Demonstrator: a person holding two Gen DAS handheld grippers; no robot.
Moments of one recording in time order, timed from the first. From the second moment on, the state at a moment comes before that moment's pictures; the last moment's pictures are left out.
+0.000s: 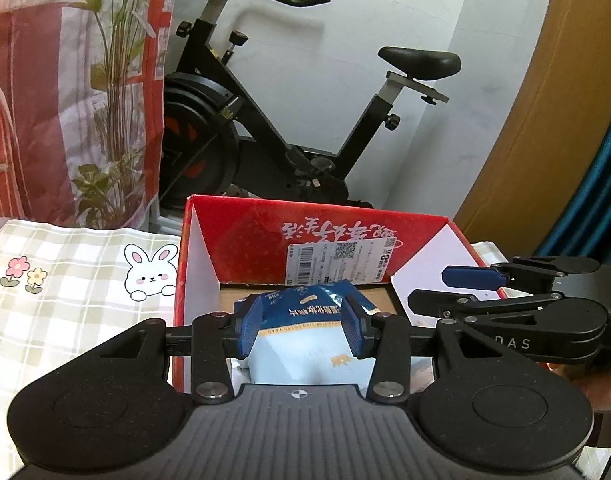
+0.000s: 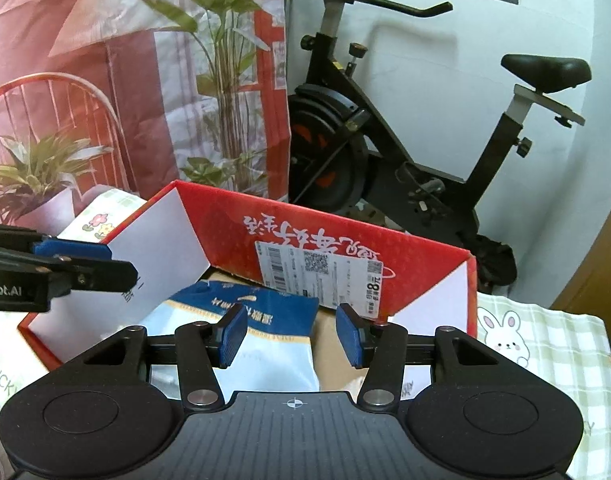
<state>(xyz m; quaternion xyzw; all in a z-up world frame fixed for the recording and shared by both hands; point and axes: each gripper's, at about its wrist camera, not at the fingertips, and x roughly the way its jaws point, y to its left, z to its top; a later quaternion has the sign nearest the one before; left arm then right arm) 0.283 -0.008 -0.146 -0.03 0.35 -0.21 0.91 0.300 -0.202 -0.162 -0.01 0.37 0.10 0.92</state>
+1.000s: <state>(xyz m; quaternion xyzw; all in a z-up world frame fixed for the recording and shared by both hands) 0.162 0.023 -0.163 -0.03 0.39 -0.23 0.89 0.170 -0.196 -0.154 0.04 0.36 0.14 0.92</state>
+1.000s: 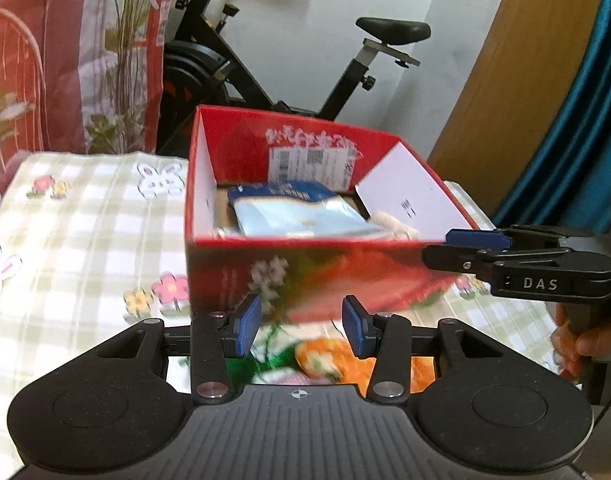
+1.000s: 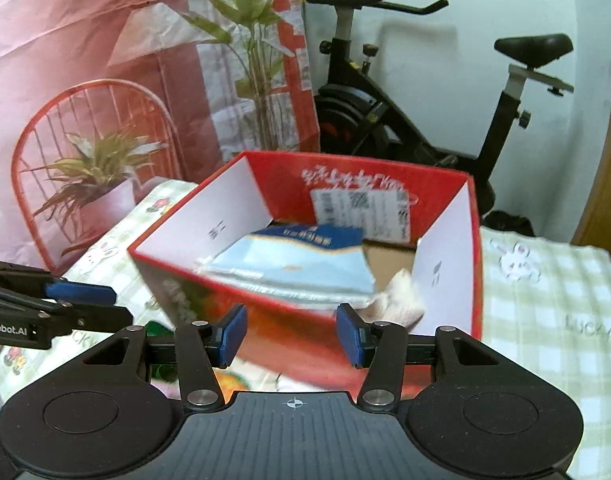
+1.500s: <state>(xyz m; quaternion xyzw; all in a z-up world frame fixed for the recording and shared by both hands) 0.107 0.020 -0.201 -0.05 0.39 -0.21 0.90 0.085 -0.174 -0.214 0.05 0.39 0.14 0.91</state>
